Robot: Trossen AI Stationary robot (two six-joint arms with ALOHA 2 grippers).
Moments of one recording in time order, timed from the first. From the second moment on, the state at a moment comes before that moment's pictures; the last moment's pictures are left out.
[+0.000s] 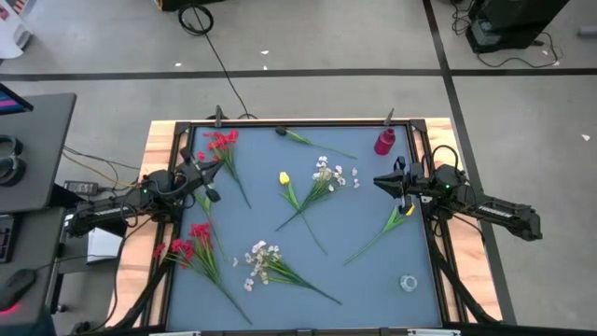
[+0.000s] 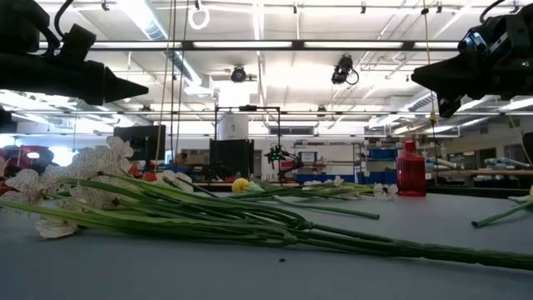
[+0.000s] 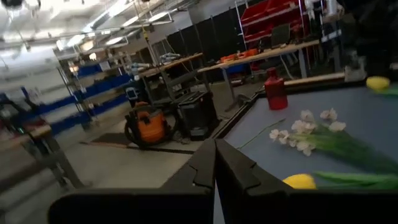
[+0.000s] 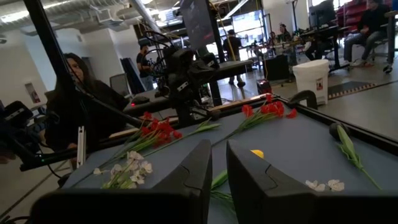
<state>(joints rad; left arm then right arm) 0.21 0.01 0.01 0.09 -0.39 0.35 -0.35 0.00 0.01 0.08 -0.23 0.27</state>
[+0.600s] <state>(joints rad) 0.20 0.01 0.01 0.21 -0.35 -0.46 -0.35 0.00 0.01 0.08 -0.23 0.27</state>
